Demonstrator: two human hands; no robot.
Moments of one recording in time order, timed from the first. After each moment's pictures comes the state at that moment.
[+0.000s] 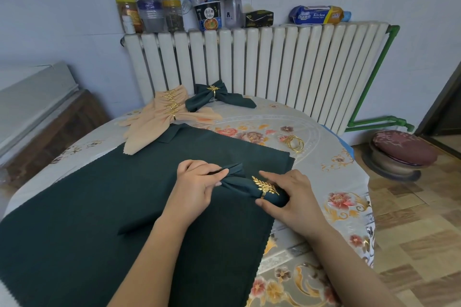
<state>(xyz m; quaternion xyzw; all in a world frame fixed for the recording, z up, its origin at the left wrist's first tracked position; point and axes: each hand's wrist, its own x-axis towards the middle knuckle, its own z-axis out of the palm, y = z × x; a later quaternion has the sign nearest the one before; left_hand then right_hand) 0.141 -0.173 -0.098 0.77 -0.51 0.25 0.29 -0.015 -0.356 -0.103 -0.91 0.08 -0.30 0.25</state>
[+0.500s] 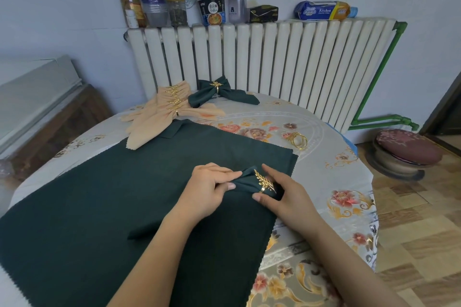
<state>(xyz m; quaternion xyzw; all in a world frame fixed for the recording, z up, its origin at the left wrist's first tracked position) 0.123 -0.182 -0.087 0.78 -0.49 0.06 0.38 -0.011 -0.340 -0.094 -0.88 0.15 -0.18 0.42</state>
